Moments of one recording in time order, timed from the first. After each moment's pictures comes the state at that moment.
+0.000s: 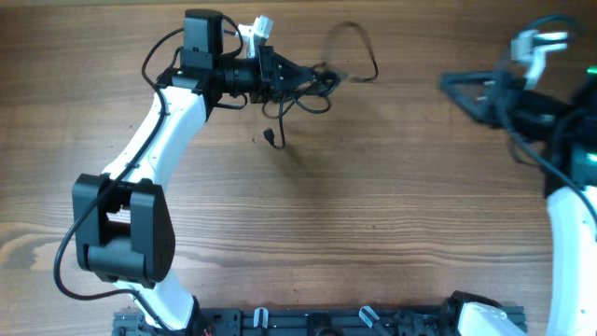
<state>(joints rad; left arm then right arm) -0.19 1.87 1.42 -0.27 1.13 -0.73 -0.25 1.25 1.16 -0.39 -1.27 0.62</state>
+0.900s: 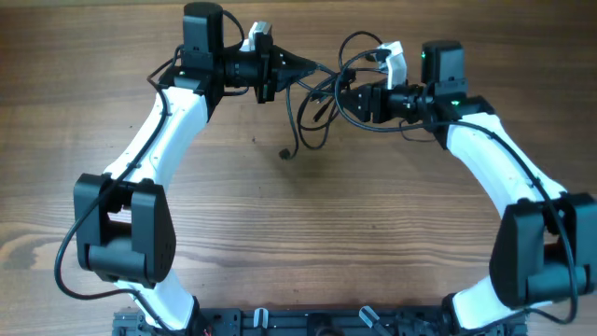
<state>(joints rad) -0.19 1.87 1.42 -0.13 1.18 -1.35 0.15 1.74 1.16 -0.21 -0.77 0.12</state>
